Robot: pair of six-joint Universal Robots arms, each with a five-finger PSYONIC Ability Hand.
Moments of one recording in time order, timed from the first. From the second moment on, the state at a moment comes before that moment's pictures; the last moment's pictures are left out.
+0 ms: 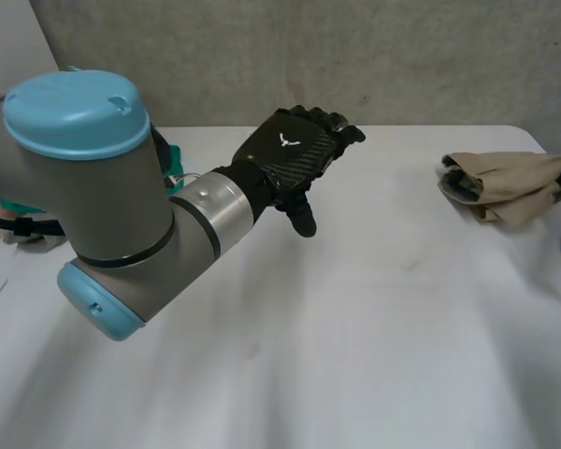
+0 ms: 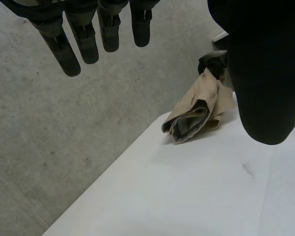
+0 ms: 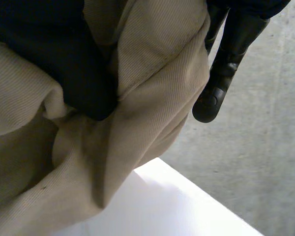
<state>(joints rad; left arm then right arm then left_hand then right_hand) 4.04 -2.05 -1.13 3.12 -1.29 3.41 1.49 -0.29 0.36 -0.09 1.74 3.35 0.18 0.20 0.21 0.20 0.04 0.81 1.18 1.15 1.19 0.96</state>
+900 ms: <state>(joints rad) 4.05 -2.02 -1.16 3.13 -1.32 3.41 1.42 -0.70 0.82 -0.26 1.80 2.74 0.18 0.20 0.21 0.20 0.04 0.21 0.22 0.22 0.23 0.06</state>
